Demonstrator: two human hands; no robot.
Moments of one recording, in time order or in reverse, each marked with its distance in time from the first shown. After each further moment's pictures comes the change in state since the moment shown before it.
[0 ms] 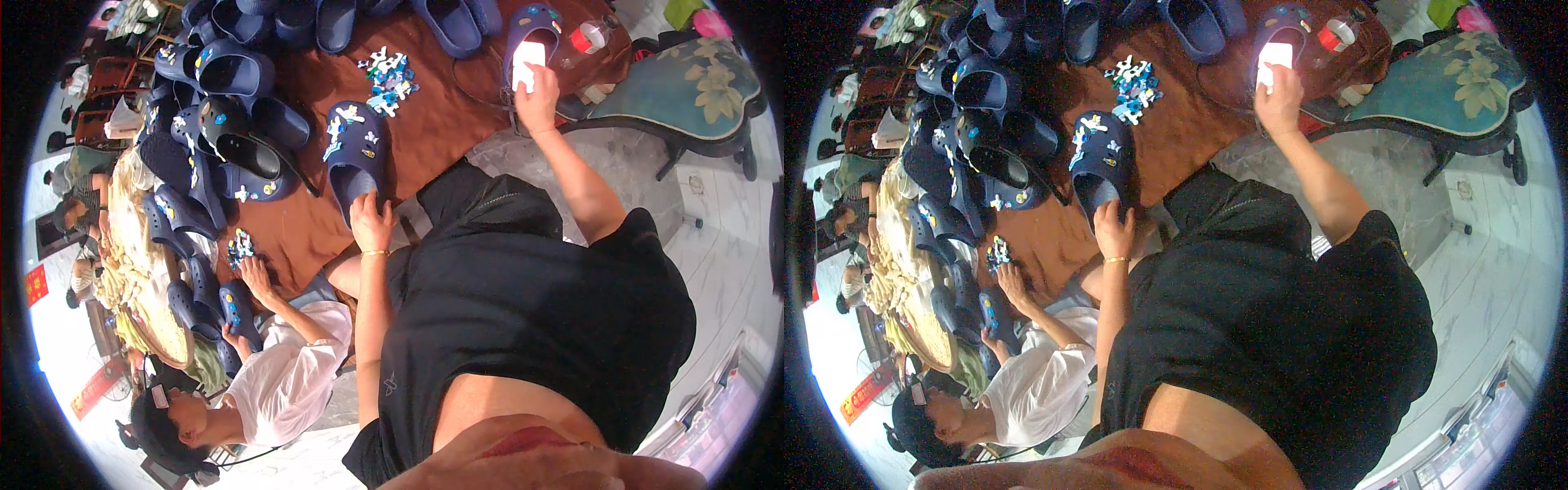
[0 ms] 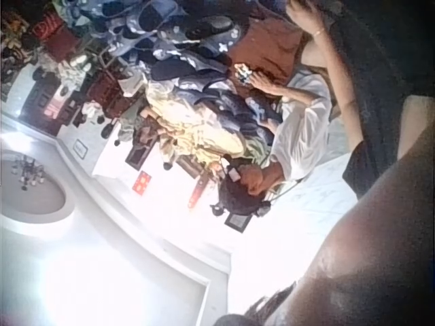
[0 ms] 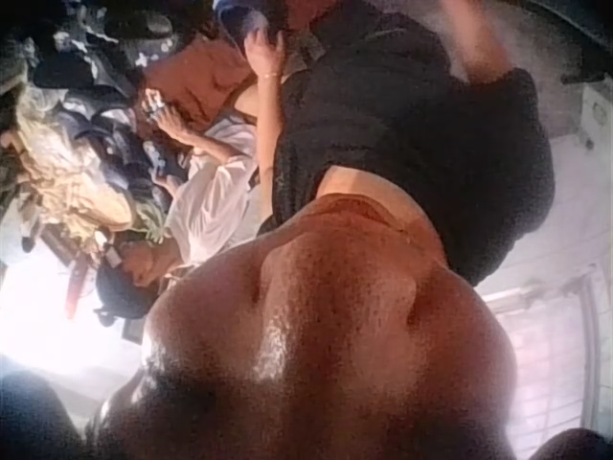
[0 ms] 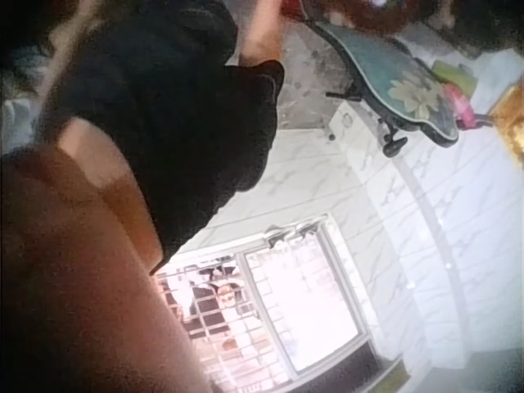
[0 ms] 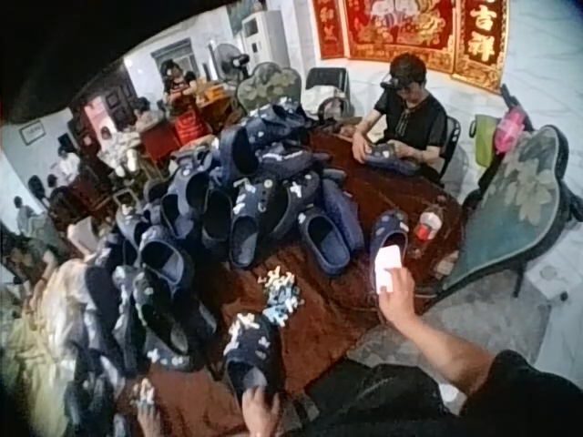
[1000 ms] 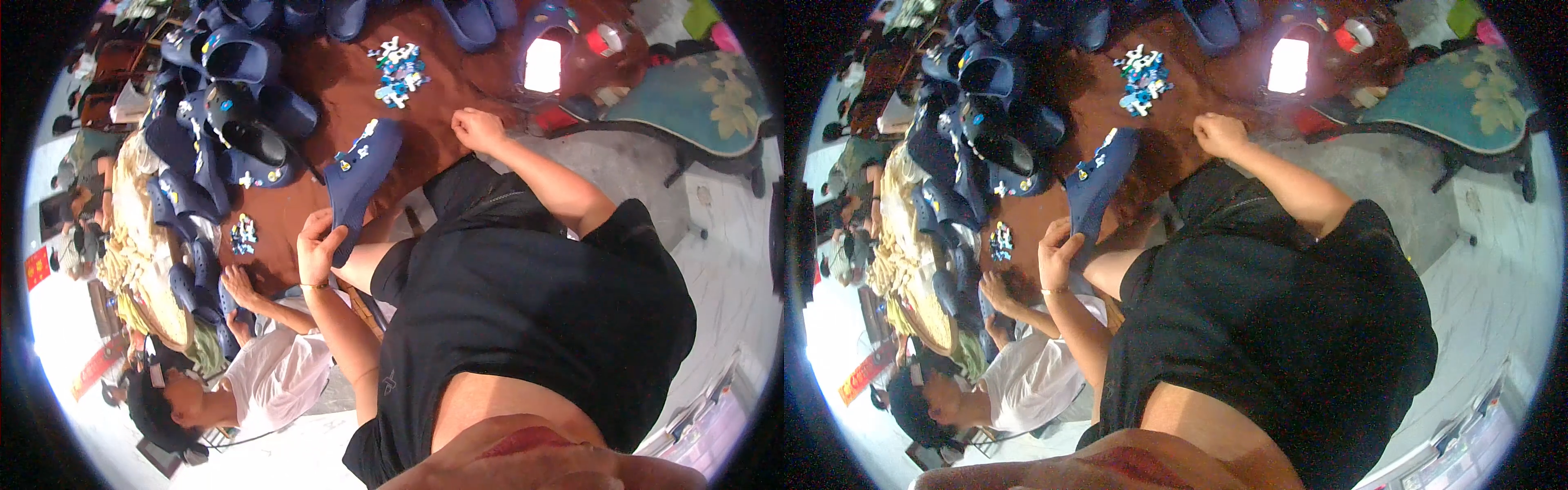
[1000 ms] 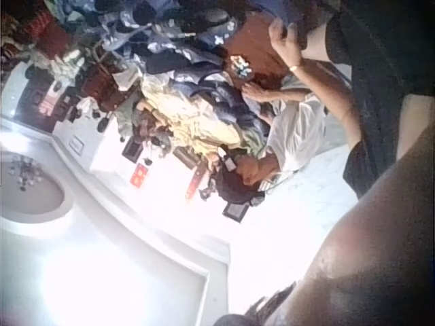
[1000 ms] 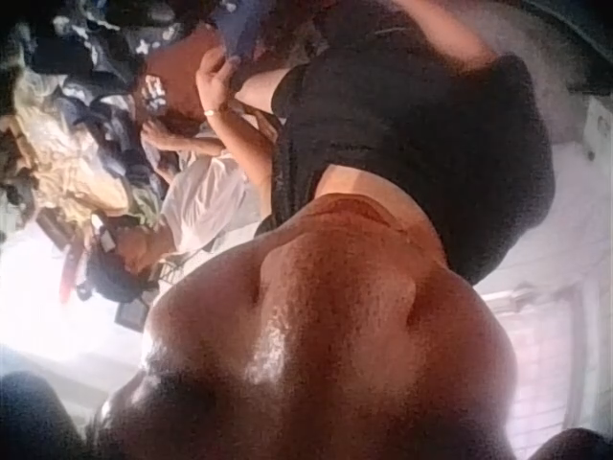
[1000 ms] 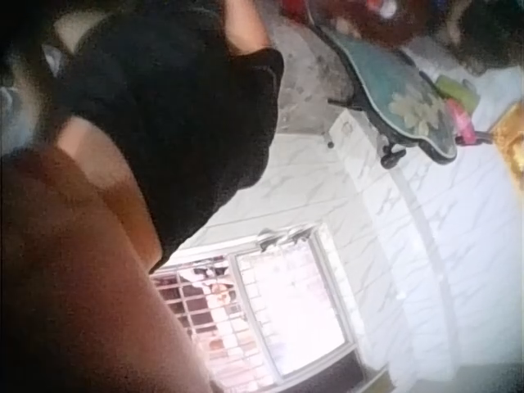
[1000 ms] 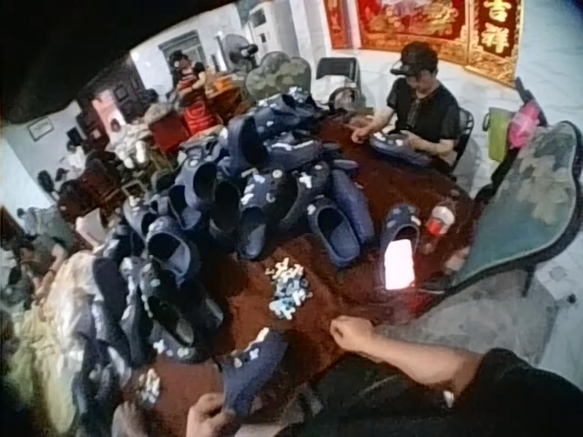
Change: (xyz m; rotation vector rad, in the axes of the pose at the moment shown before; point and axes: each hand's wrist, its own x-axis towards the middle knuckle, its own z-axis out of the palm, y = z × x) left_hand 0.012 -0.010 -0.141 -0.709 -0.306 -0.514; right_hand -0.058 -0.070 0.059 0.176 -0.879 -0.037
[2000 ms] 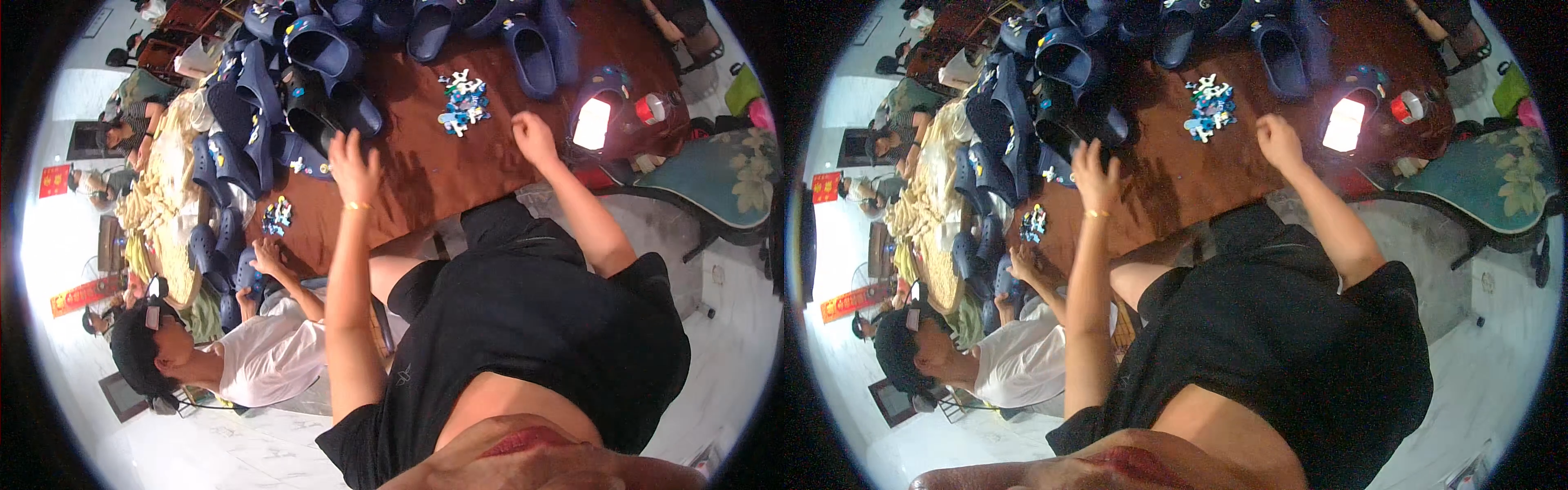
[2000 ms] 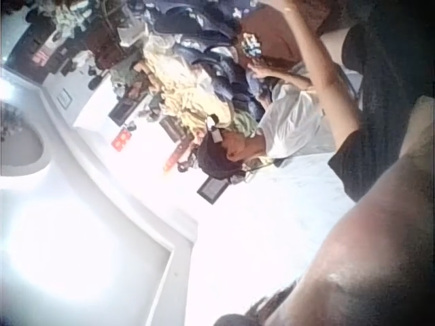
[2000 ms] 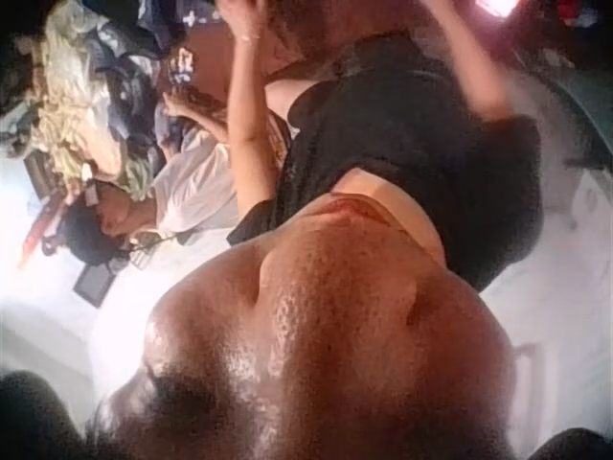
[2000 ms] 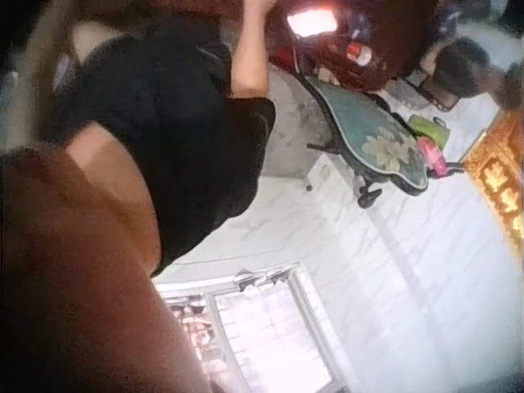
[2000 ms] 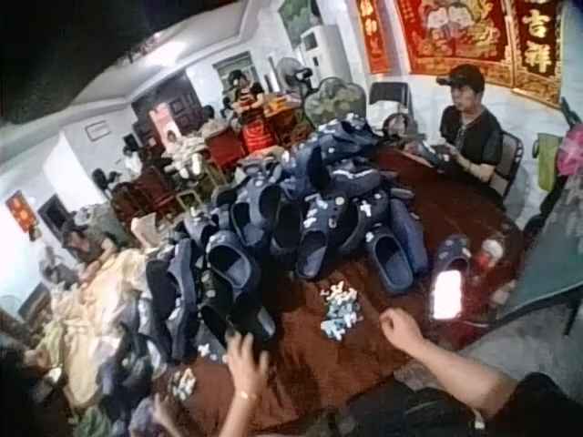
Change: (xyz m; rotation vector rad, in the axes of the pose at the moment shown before) left_hand 0.128 -0.015 0.014 0.814 0.664 0.652; right_hand 0.047 0.016 -0.034 0.235 0.411 -0.043
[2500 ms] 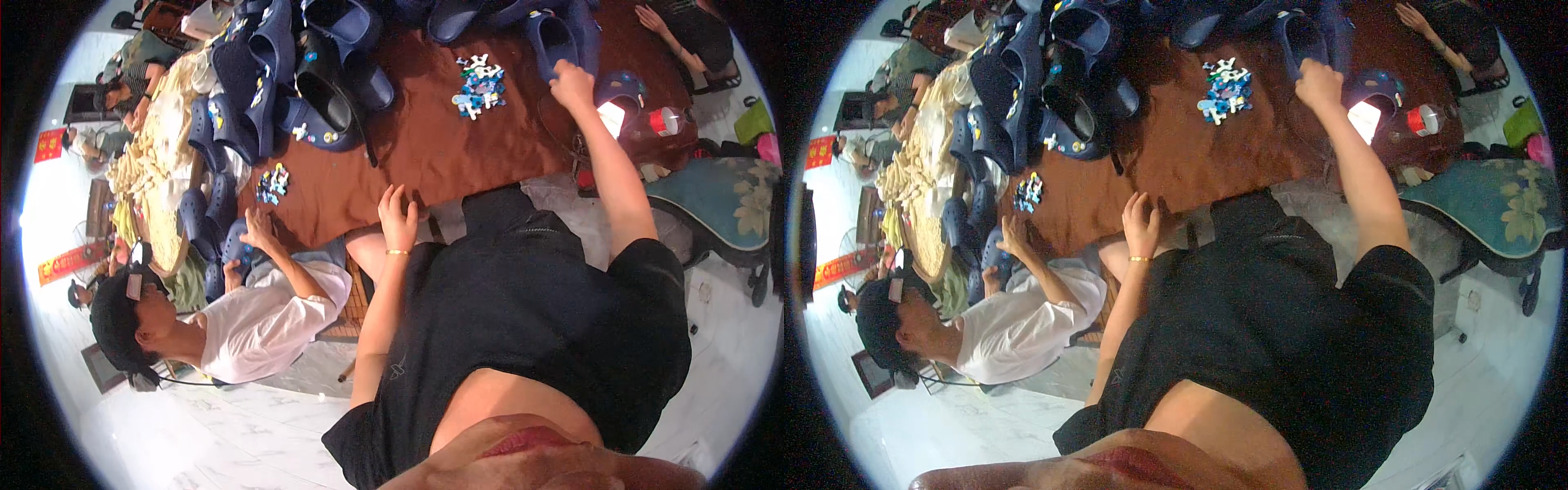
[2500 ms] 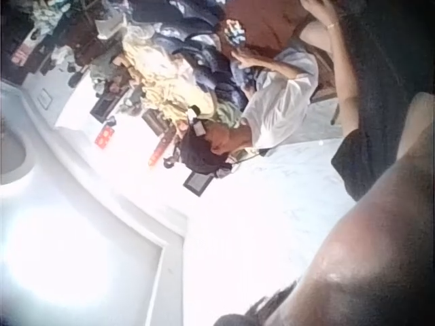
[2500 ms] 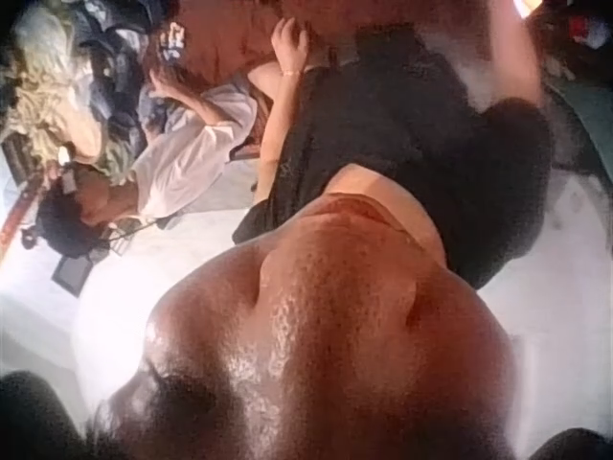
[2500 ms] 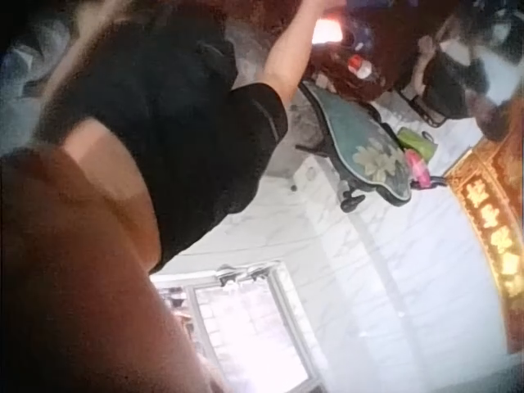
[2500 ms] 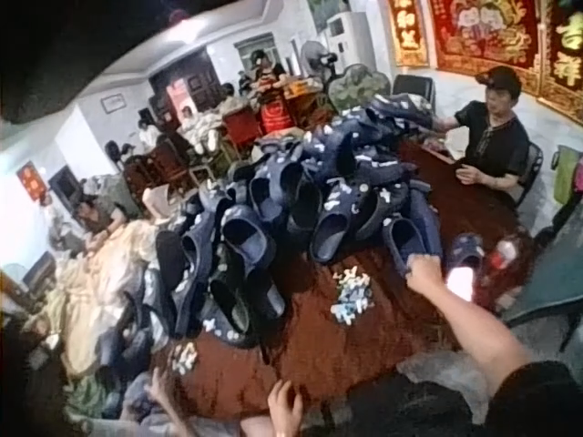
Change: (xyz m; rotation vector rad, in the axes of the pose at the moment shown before) left_hand -0.157 0.050 -0.001 -0.310 -0.189 -0.421; right_hand 0.098 -0.007 -0.050 -0.764 -0.112 -0.070
